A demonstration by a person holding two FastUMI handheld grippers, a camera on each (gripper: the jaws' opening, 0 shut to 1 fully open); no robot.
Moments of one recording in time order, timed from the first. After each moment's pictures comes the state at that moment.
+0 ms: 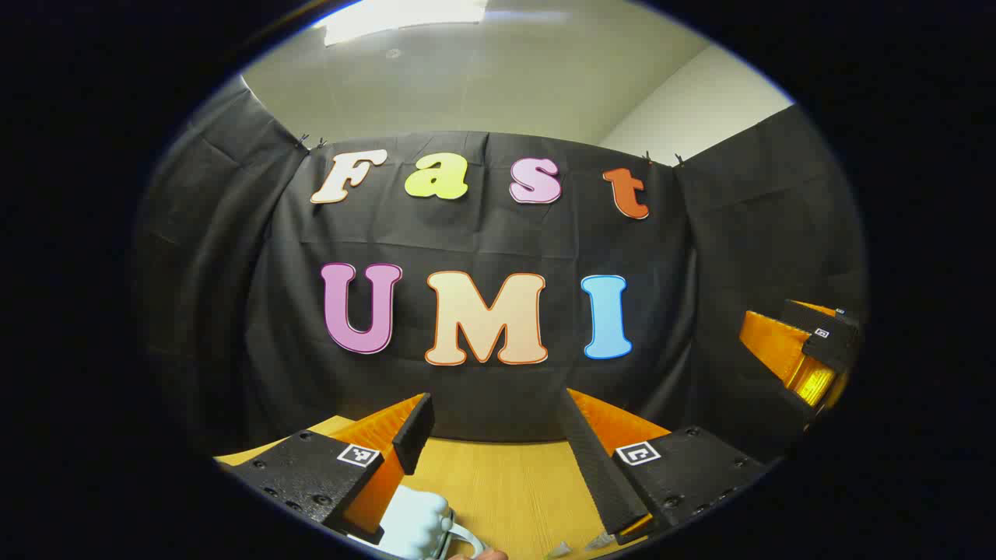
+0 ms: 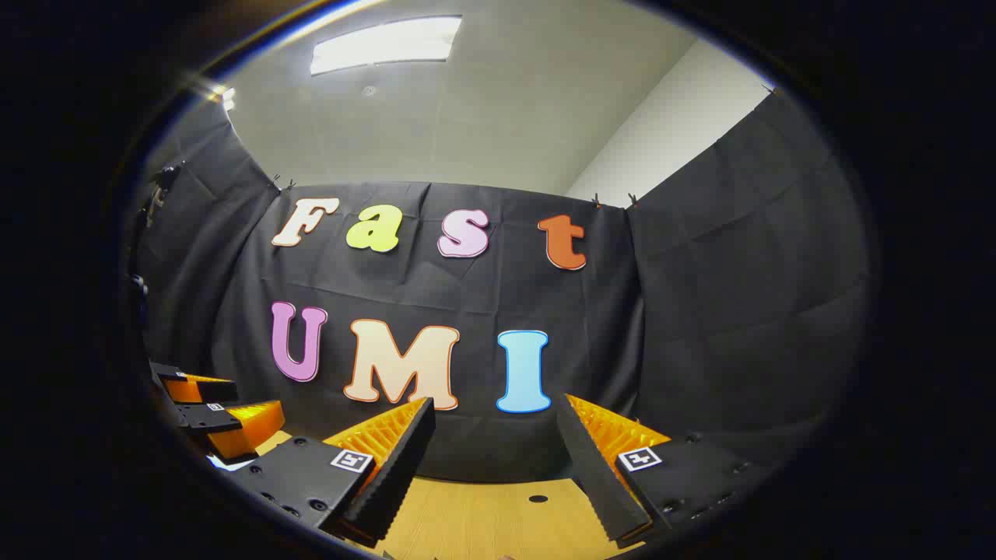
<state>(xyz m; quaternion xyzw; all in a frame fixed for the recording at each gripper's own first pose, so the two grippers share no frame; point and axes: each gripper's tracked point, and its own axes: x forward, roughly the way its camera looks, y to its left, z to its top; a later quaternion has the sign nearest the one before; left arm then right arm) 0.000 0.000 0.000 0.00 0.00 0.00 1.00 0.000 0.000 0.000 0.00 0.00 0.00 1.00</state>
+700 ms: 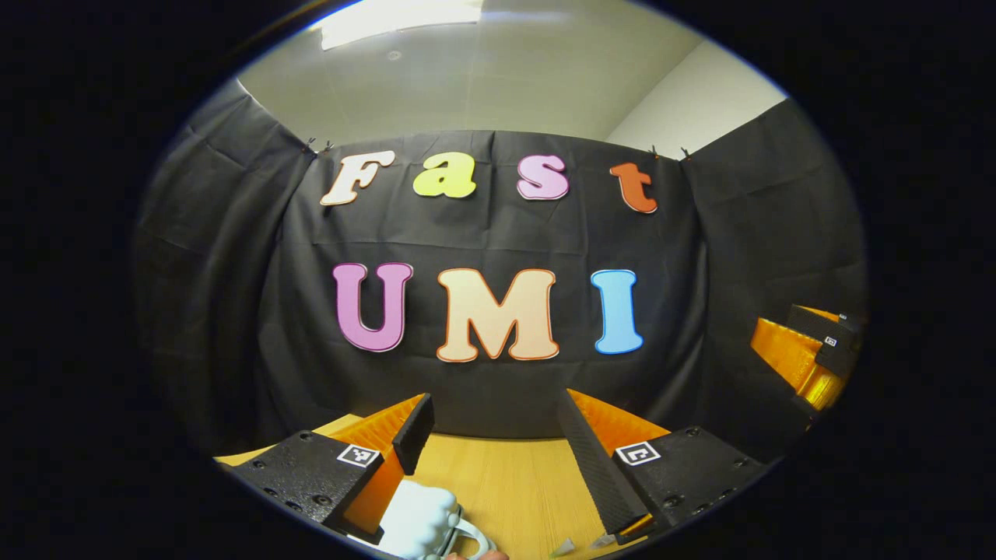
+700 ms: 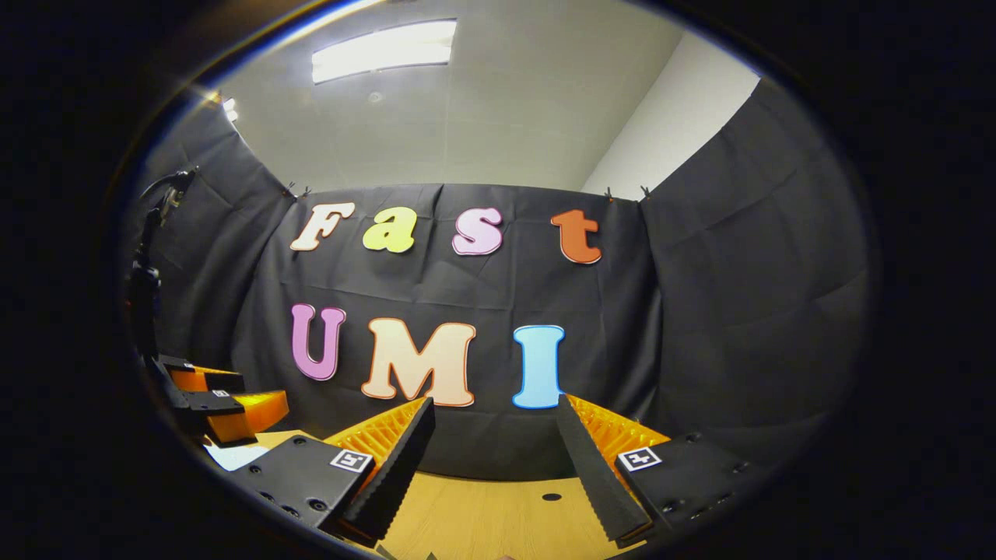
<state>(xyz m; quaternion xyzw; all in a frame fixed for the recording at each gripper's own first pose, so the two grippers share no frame) -0.010 0.012 -0.014 0.01 0.01 0.04 1.00 -0.005 -0.008 -0.026 0.02 0.00 0.06 1.00</state>
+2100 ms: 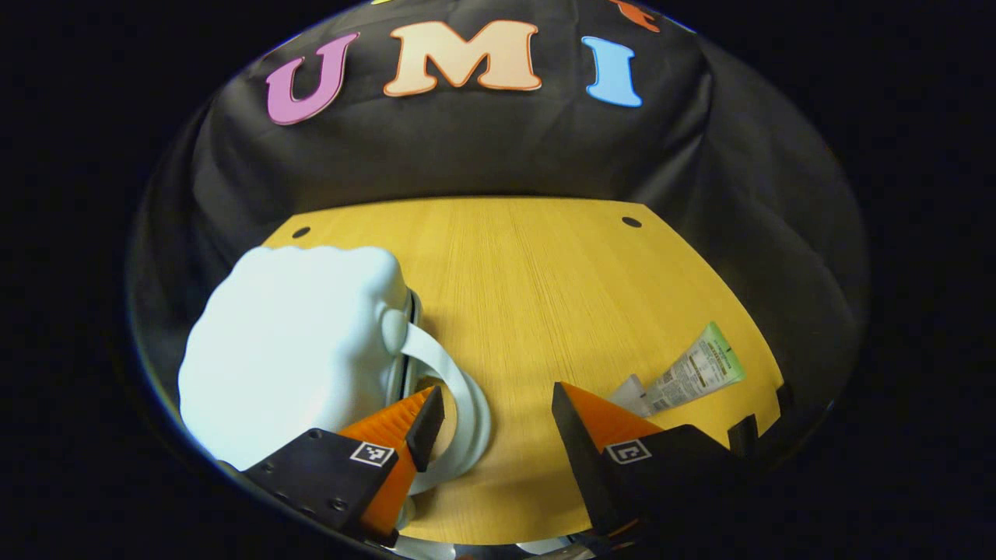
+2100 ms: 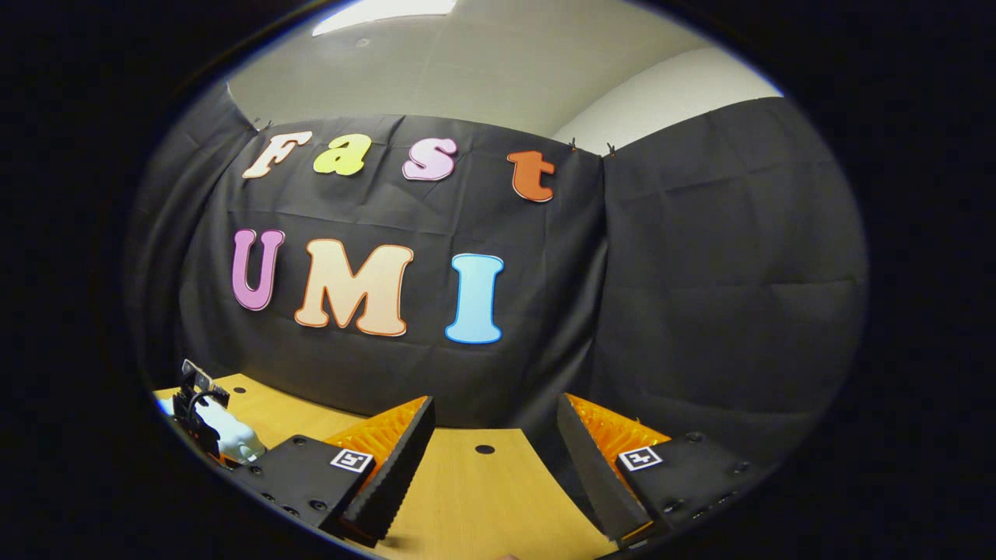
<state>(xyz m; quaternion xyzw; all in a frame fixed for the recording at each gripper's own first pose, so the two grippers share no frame) -0.062 -0.005 -0.337 -0.02 0.45 -0.04 0.89 -0.014 -0.086 -0.095 -0.06 0.12 -0.06 0.99</state>
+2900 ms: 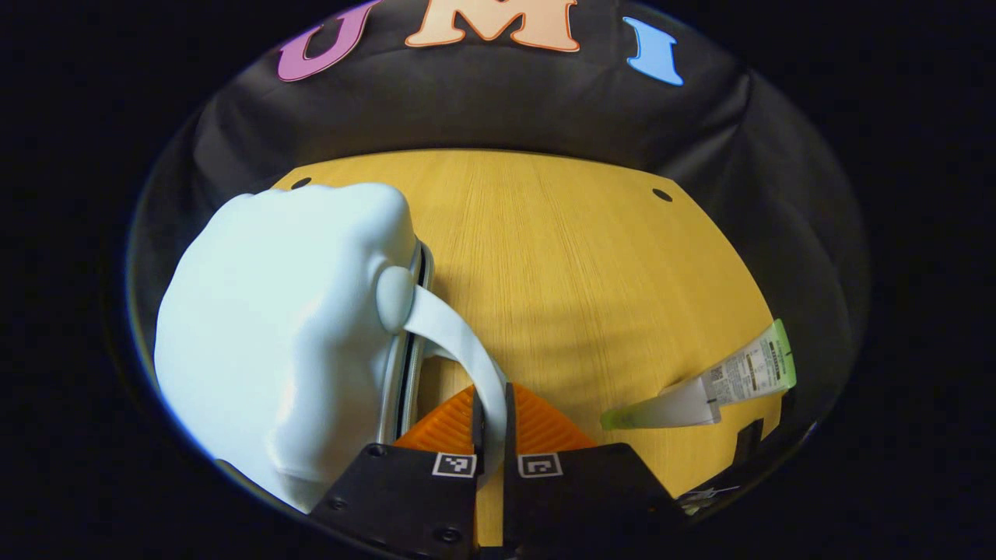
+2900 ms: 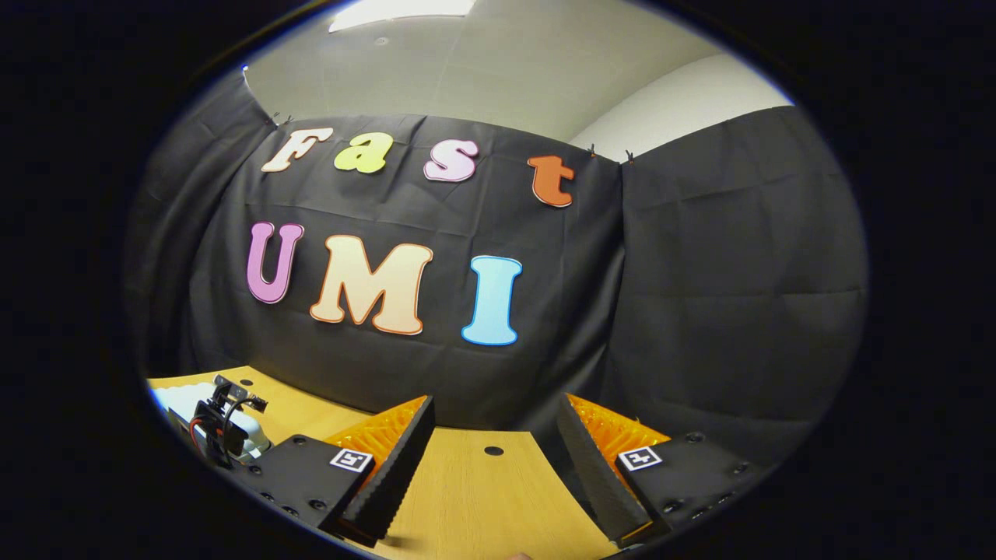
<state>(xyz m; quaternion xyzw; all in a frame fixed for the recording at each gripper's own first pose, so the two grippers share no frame) -0.055 0.014 -0.369 -0.03 0.51 -0.02 0.86 -0.015 -0.057 -0.108 -0.06 0.11 -0.03 0.99</state>
